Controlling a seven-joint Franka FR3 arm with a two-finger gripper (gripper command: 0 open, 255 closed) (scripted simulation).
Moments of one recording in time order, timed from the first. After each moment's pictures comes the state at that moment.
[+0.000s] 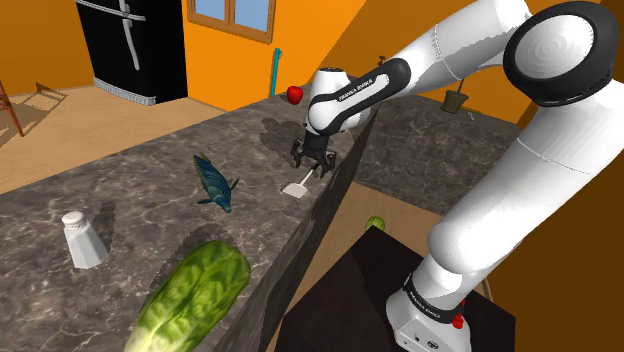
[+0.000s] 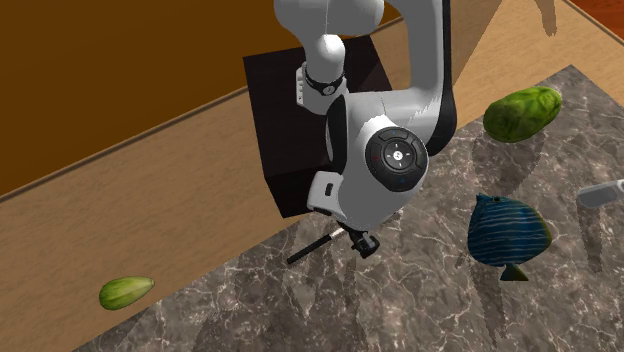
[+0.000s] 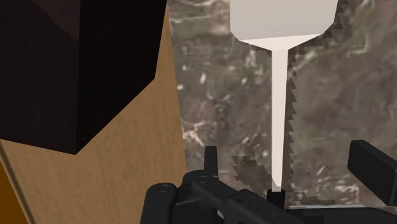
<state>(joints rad) -0.34 -0.06 0.20 -2.41 -0.07 2.37 1.19</state>
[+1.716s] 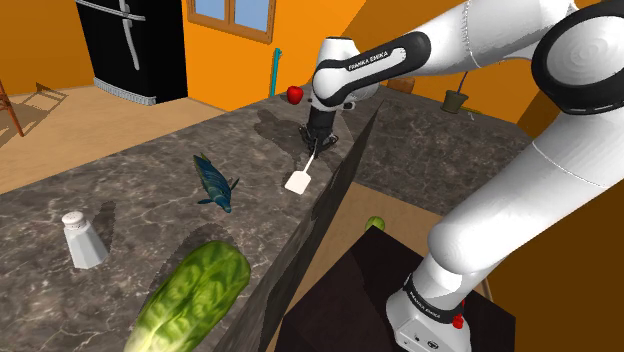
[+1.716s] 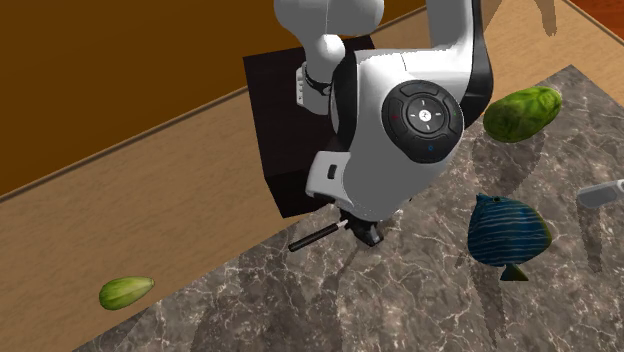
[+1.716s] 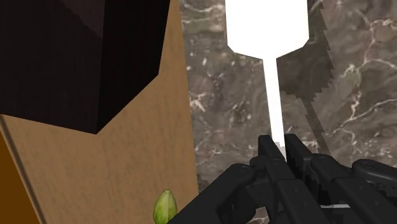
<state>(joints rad) -0.34 -0.17 0.19 -2.32 -0.03 2.18 1.15</state>
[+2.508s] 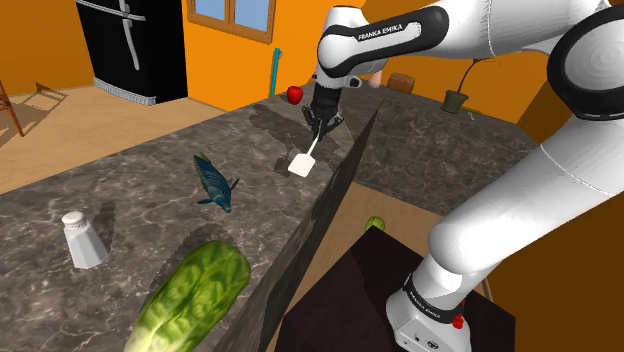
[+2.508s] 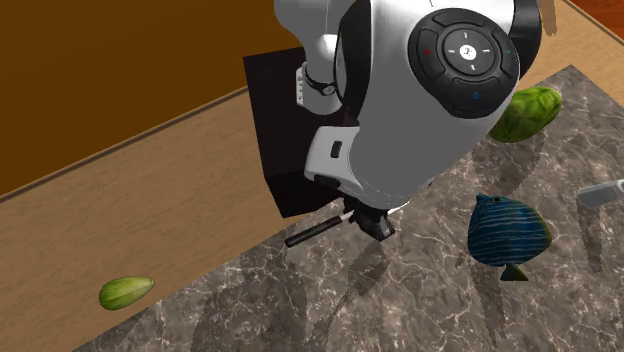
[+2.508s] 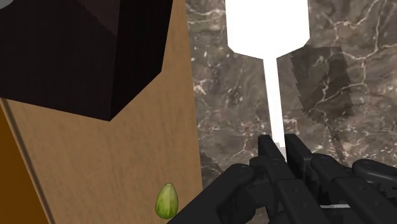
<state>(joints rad) -0.33 -0.23 0.19 -2.21 -0.02 2.01 1.14</state>
